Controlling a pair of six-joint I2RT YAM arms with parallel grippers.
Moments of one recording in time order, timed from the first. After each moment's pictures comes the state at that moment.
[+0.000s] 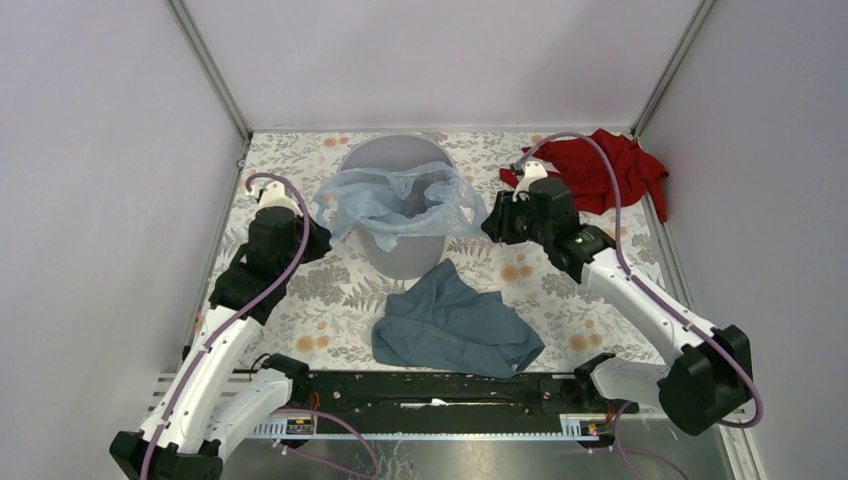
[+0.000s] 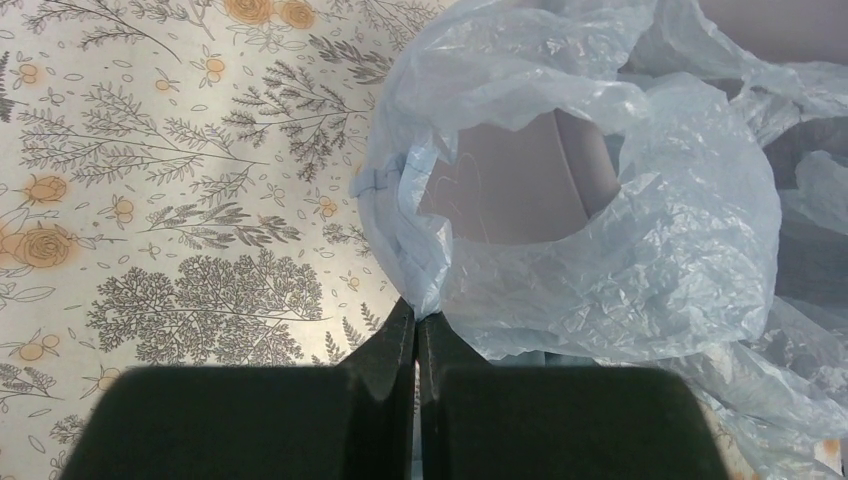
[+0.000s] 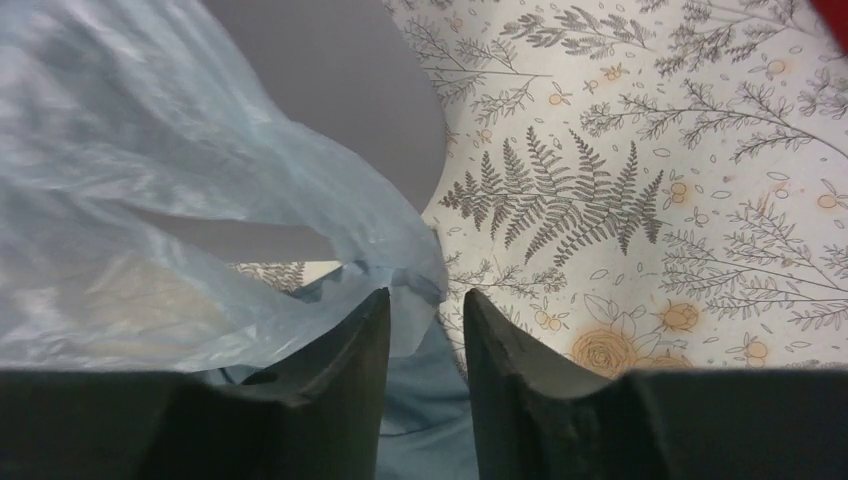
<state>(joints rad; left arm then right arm) -0.31 0.80 0.87 -0.57 -0.16 -0.58 0.49 1.22 0.91 -0.25 -0.12 0.37</state>
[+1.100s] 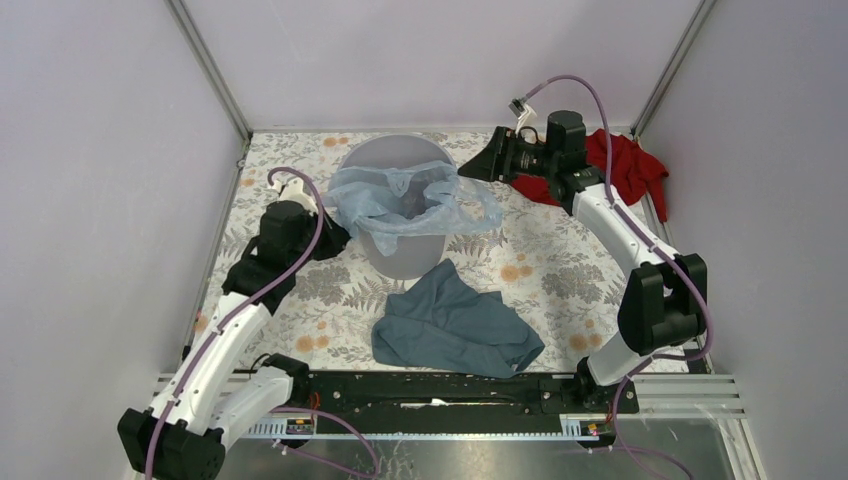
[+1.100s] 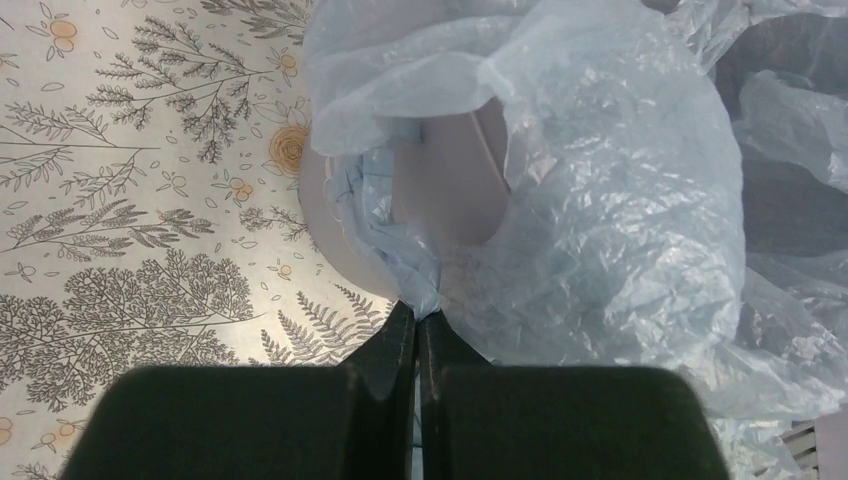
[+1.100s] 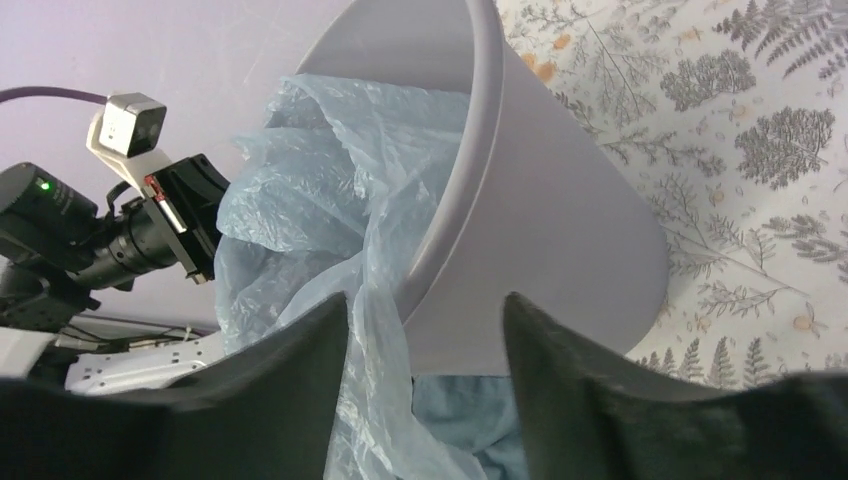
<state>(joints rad) -0.31 0.88 0.83 -0.46 0.05 -0.58 0.26 1.59 1.30 -0.05 -0.84 0.56</state>
